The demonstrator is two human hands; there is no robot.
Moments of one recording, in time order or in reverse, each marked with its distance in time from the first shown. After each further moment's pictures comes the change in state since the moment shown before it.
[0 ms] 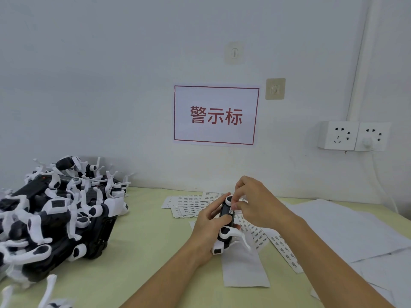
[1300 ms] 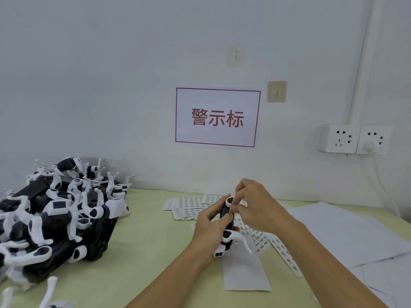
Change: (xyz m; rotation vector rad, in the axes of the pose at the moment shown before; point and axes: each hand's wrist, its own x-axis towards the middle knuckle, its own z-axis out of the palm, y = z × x) left_hand 0.002 -0.003 0.004 0.148 0.094 0.095; right_hand -0.004 -0.003 0.001 -0.012 0.026 -0.026
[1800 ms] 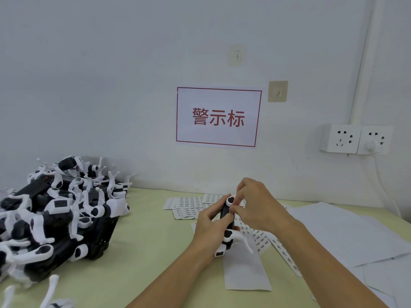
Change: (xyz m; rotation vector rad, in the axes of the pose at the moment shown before) left_hand 0.001 -0.002 0.001 0.007 0.019 0.011; right_hand -0.001 -0.007 0.000 -0.054 0.035 0.030
